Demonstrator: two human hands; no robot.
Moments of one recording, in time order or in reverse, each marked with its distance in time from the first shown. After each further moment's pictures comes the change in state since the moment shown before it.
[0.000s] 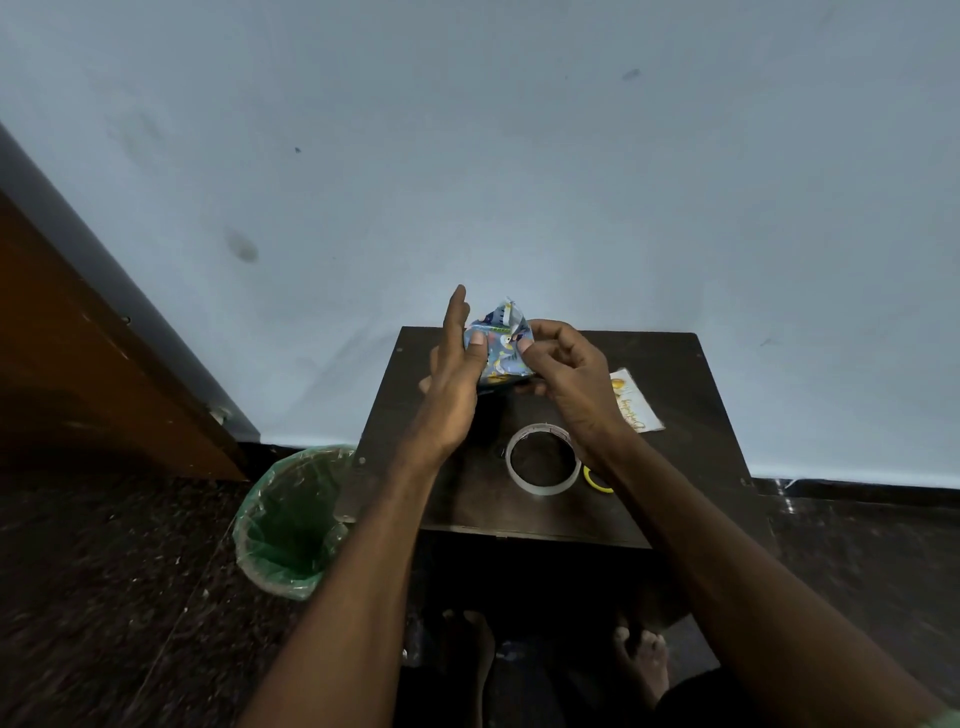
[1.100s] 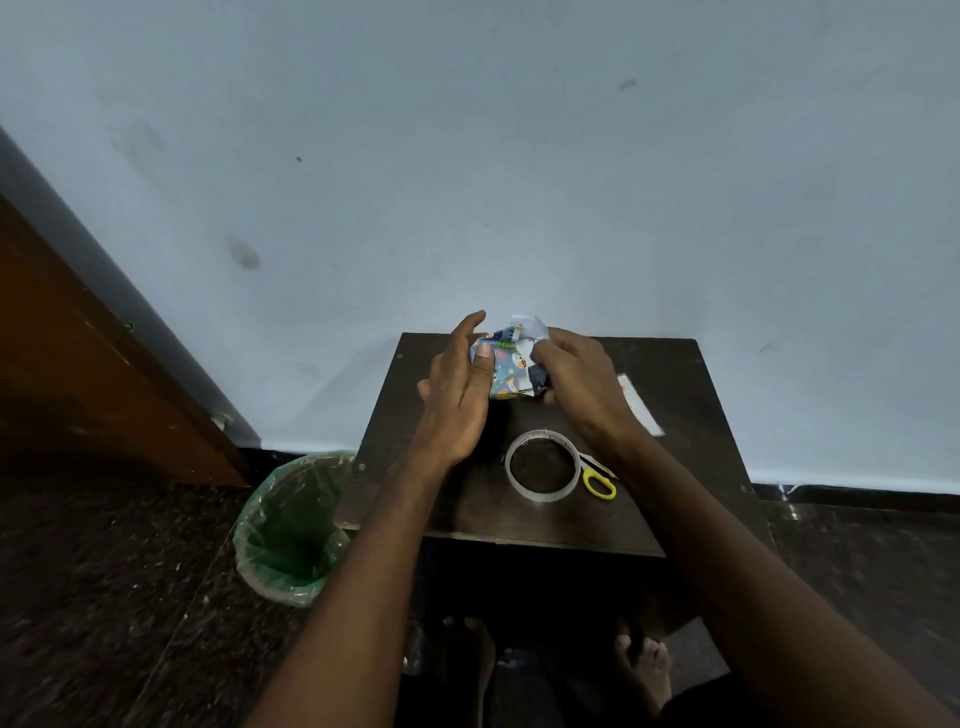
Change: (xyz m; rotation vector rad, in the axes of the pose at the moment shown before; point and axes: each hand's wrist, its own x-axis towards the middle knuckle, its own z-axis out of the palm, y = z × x) left_hand -0.010 0.000 0.002 0.271 0.012 0.051; right_hand 0.001 -0.029 0.002 -0.339 0.012 0.040
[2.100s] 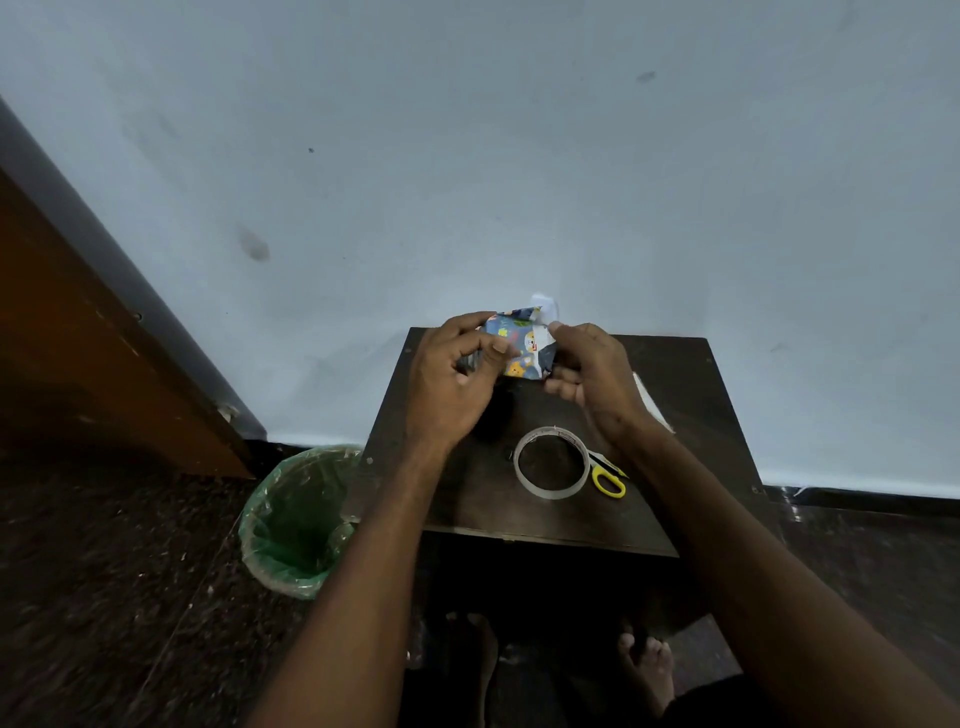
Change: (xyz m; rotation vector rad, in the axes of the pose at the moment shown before) left_hand 0.012 -0.004 -0.017 0.023 0.173 0.277; right_hand 0.006 0.007 -0.003 0.405 0.004 0.162
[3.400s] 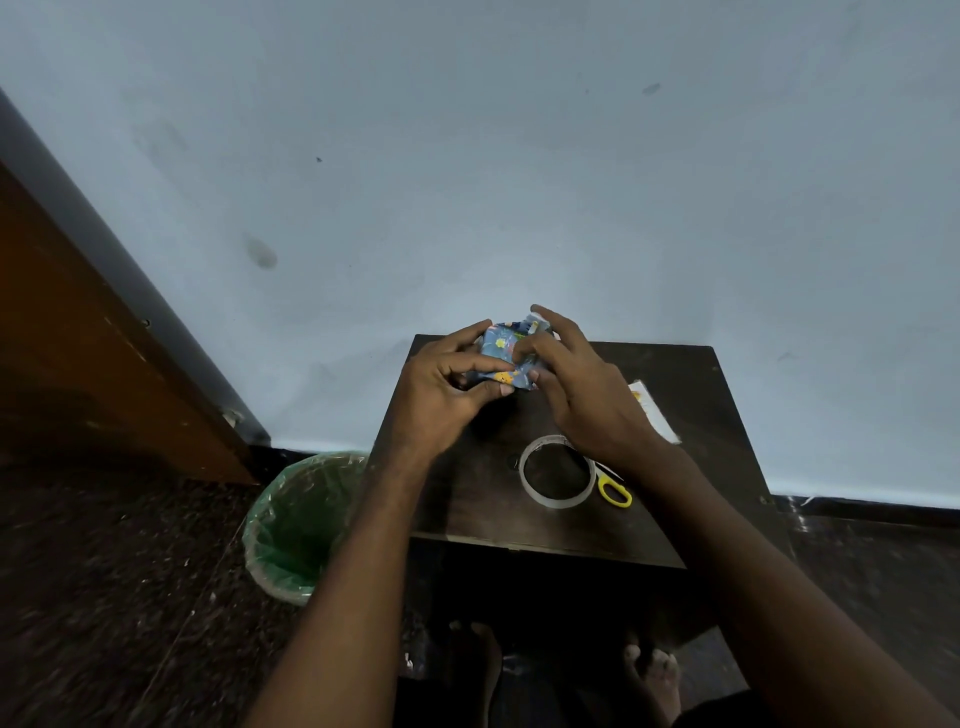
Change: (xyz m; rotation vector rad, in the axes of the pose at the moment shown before) left_hand 0.003 -0.013 -0.018 -0.153 -0.110 0.043; right_hand -0.003 0.007 -0.012 -1.151 -0.230 -0.763
